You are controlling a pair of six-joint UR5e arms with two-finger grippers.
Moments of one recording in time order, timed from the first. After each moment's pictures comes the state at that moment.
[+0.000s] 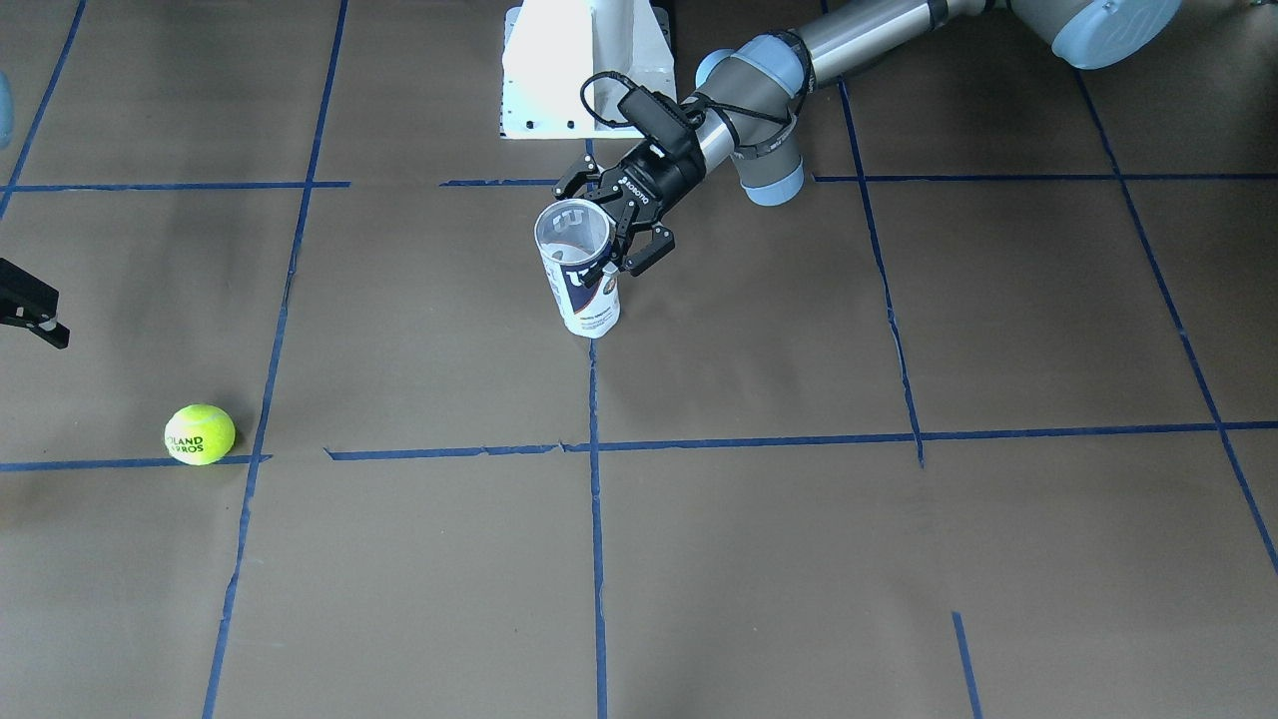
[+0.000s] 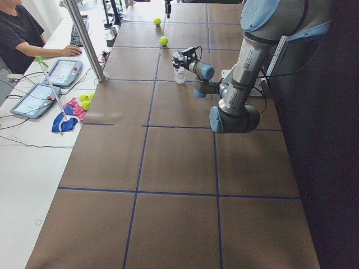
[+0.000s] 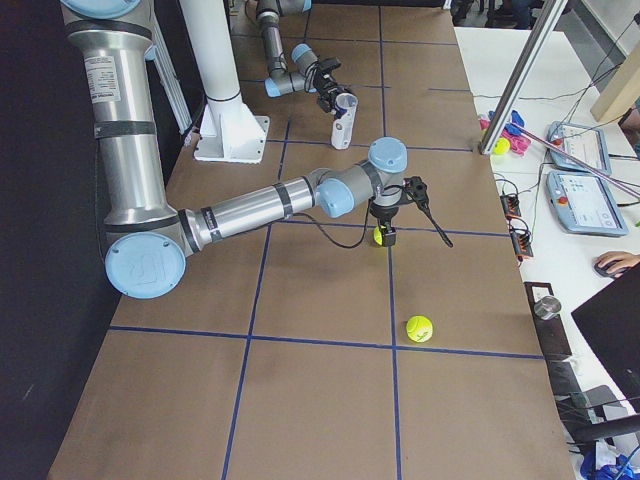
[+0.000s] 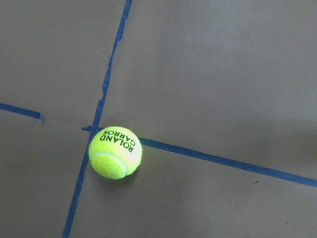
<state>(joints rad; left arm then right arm) -0.29 -2.18 -1.37 -3.14 -1.17 -0.37 1.20 -1.46 1.78 -1.37 2.32 0.40</state>
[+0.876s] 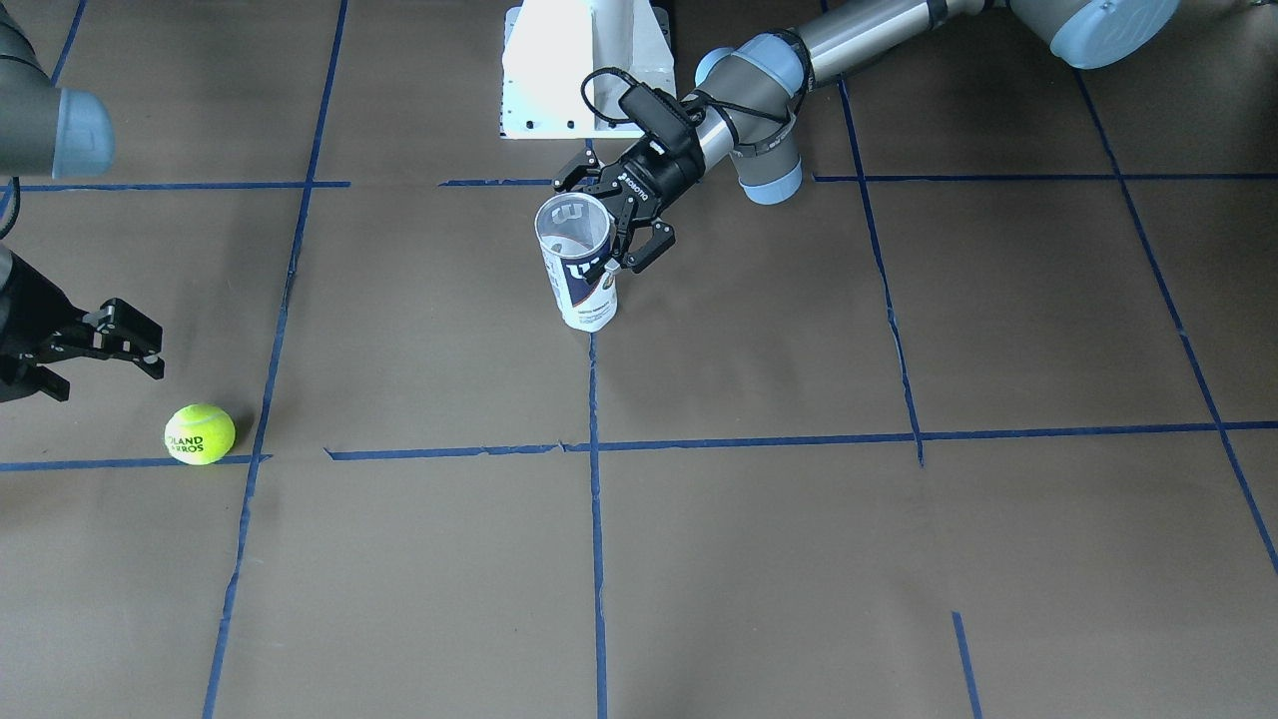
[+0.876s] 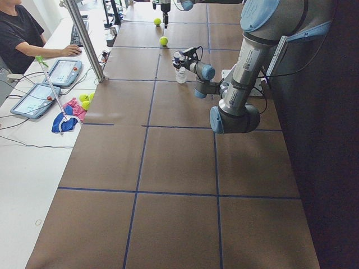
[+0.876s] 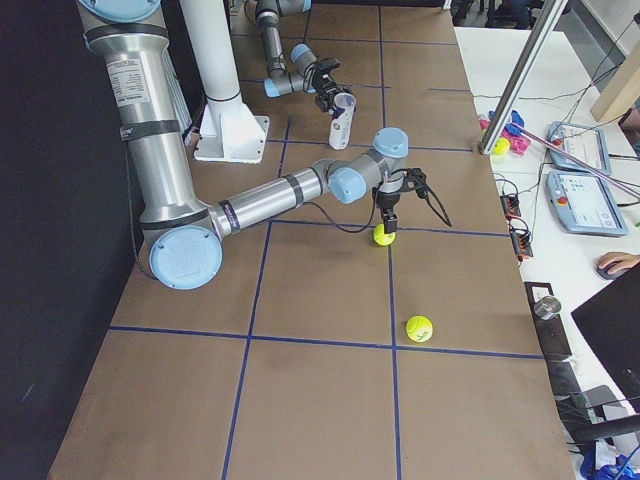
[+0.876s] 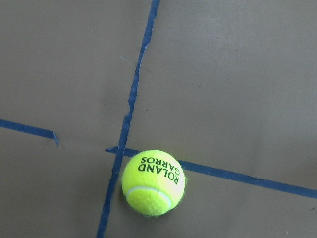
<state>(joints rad) -0.29 -2.18 -1.37 -3.16 -1.17 -0.38 1.07 -1.34 1.70 -1.37 2.20 0.53</state>
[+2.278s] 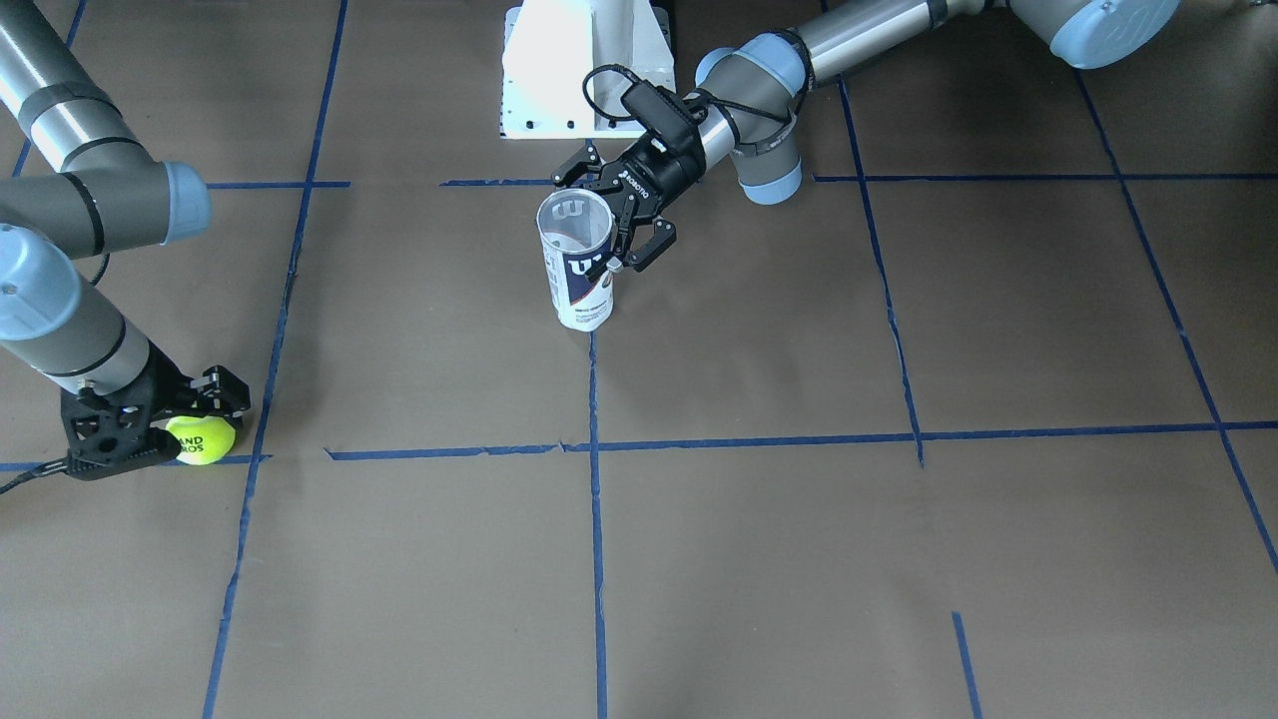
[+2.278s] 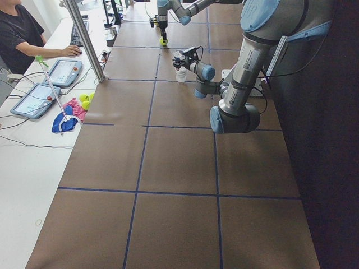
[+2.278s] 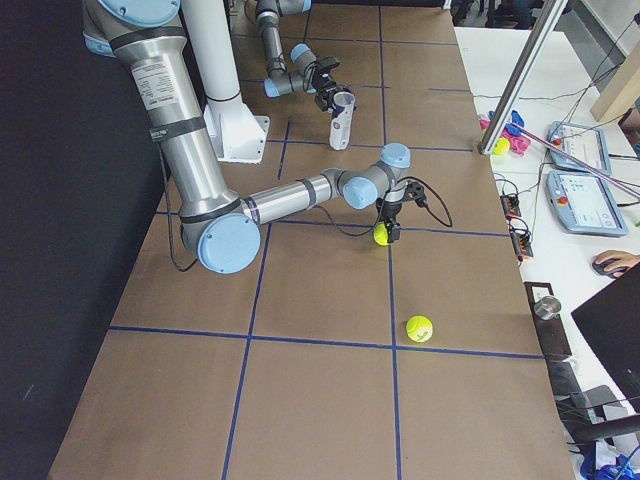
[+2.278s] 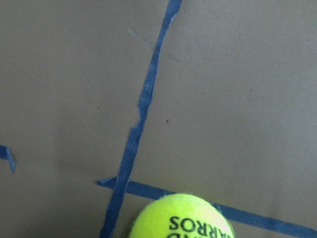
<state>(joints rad) -0.29 -2.18 -1.37 -3.17 -1.17 -0.37 0.92 -1.23 1.48 -1.31 2.06 0.53</state>
